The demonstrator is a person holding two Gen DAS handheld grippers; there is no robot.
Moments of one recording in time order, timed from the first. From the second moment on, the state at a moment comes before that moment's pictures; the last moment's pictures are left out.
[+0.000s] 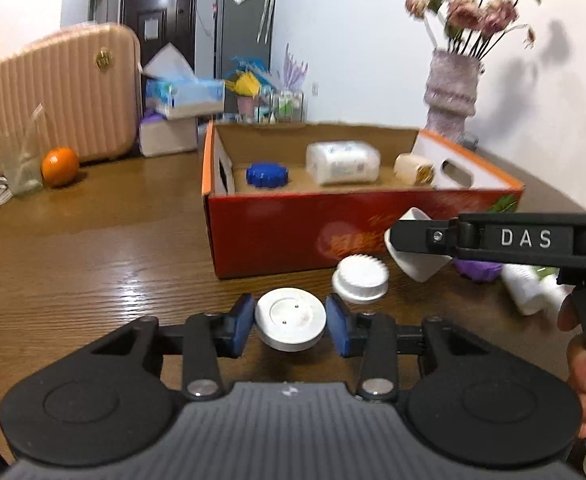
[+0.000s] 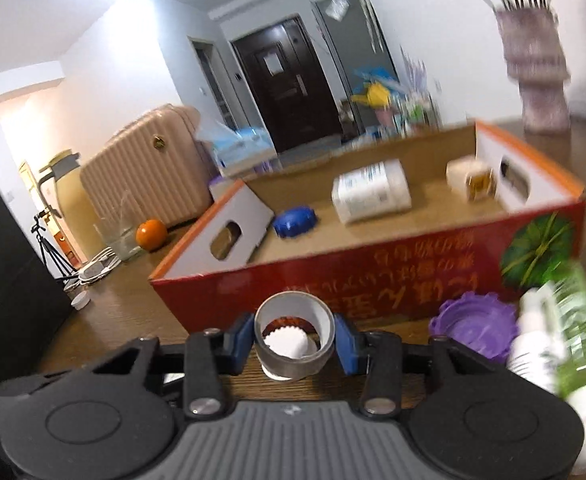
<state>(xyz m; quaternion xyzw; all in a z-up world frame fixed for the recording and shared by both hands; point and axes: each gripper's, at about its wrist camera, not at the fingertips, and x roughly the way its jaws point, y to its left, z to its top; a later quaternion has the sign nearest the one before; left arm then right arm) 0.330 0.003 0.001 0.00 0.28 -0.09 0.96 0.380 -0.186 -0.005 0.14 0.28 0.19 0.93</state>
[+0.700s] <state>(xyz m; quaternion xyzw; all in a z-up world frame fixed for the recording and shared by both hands) 0.167 -0.023 0.042 -0.04 0.23 -0.06 0.97 0.181 -0.258 0.016 0.03 0.21 0.11 0.97</state>
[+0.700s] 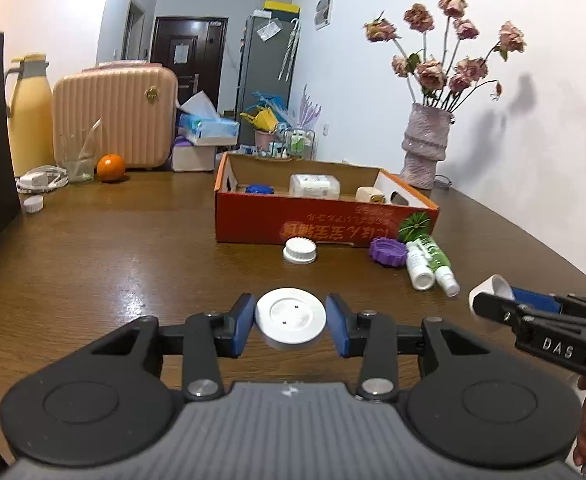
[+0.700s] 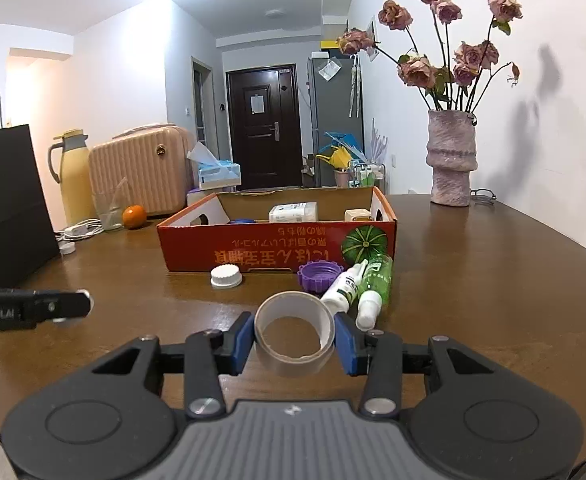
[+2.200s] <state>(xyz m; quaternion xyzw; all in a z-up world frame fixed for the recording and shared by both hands) 0.607 -0.050 0.025 -0.01 0.37 -0.10 0.92 0.630 -0.237 0.018 0.01 0.38 0.16 0.91</state>
